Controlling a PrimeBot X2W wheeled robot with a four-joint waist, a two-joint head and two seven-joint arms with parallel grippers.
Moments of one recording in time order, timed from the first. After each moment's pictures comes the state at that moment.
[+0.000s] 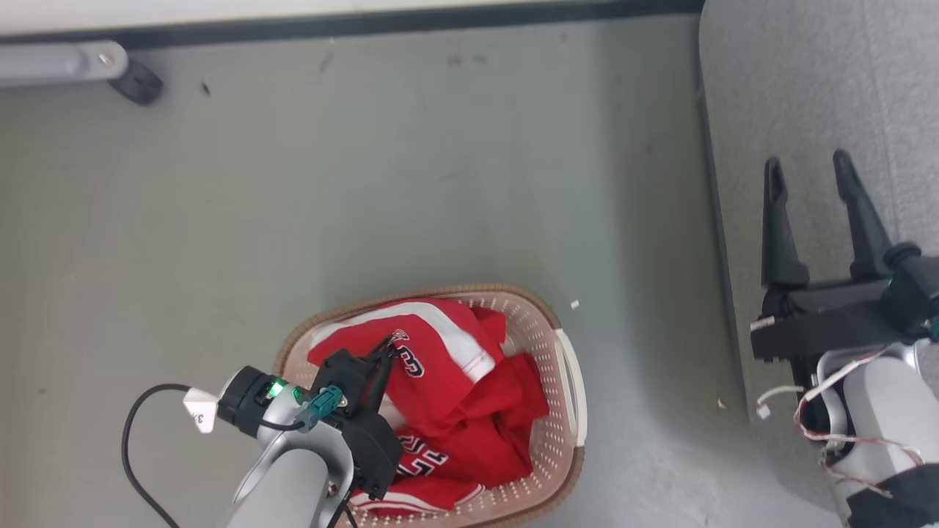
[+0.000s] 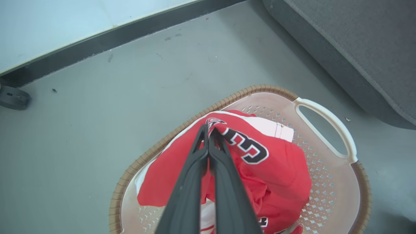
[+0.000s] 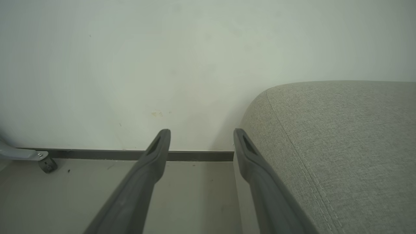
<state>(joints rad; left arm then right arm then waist) -0.62 0.04 -0.45 0.90 -0.14 -0.12 -0.25 -0.54 -0.23 0.18 0.23 0.26 -0.04 -0.26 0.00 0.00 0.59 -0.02</state>
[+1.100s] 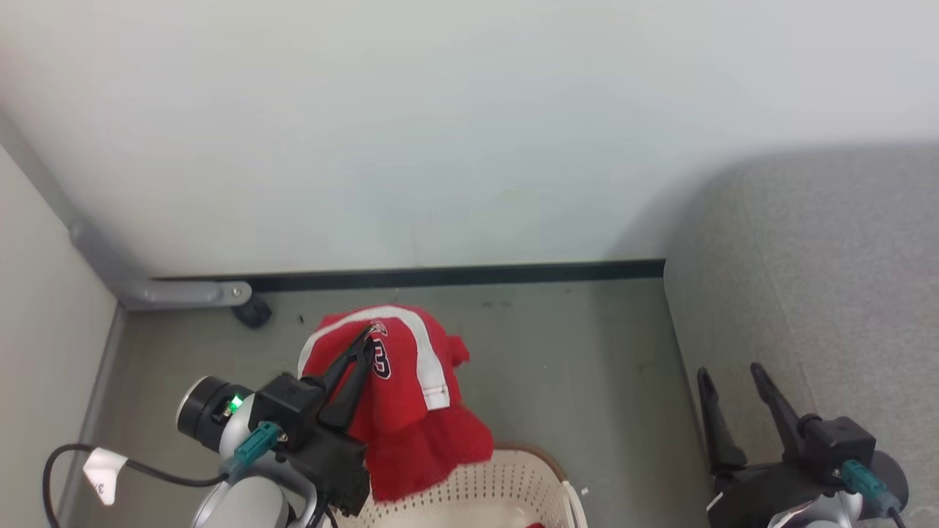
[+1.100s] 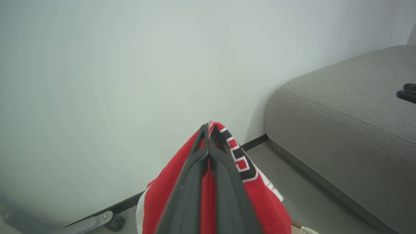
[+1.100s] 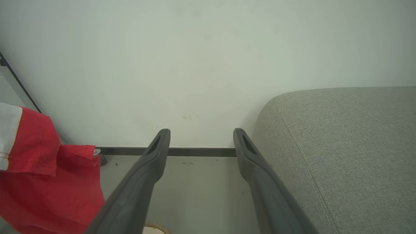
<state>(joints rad) -0.43 0.17 -0.43 0.45 -0.25 -0.13 -0.25 -0.25 -0.16 0.22 0.40 0.27 0.01 -0.26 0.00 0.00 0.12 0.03</state>
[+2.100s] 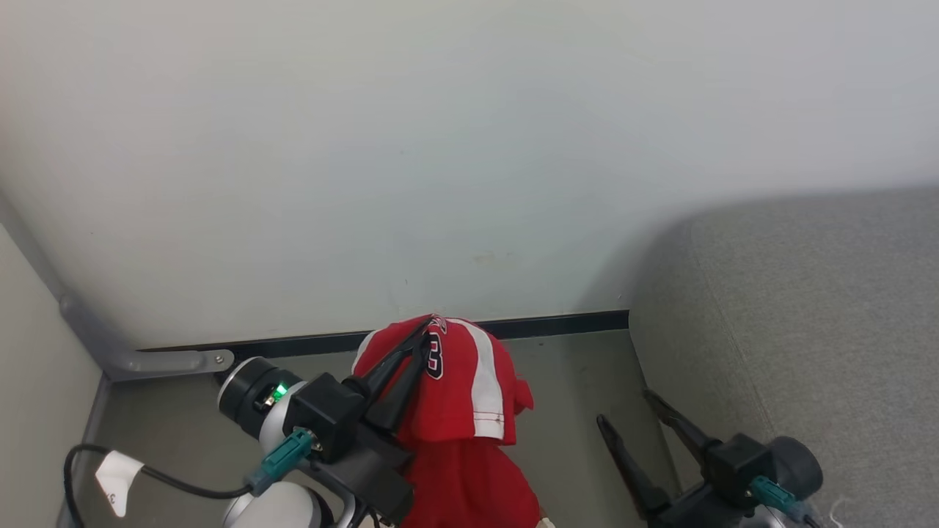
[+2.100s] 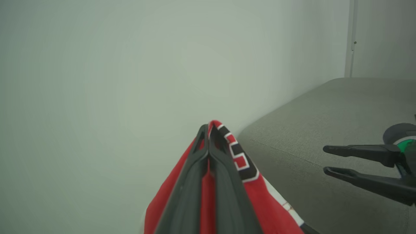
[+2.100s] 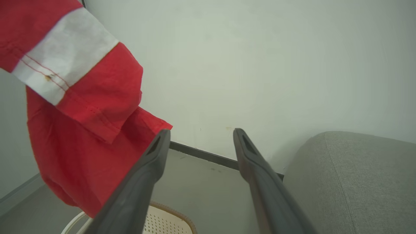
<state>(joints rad) -0.39 0.20 -0.51 0.19 -0.31 -0.13 -0.16 -0.26 -0.19 0.44 0.40 0.21 0.12 -0.25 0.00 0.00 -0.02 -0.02</state>
